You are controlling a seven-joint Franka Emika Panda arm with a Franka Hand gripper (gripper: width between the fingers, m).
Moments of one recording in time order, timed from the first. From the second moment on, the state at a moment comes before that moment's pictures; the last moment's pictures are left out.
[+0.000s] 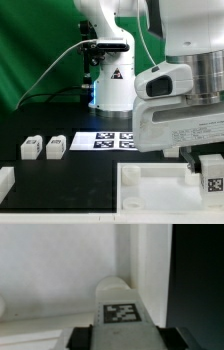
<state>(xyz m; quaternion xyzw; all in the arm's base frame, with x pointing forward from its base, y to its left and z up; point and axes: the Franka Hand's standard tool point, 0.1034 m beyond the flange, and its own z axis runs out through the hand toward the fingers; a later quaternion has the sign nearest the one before) 0.626 0.113 0.079 -1.00 0.02 0.00 0.08</state>
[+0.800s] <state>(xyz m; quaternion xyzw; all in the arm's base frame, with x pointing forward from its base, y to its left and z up) 0.622 0.126 0.076 -0.85 0.52 0.02 0.09</state>
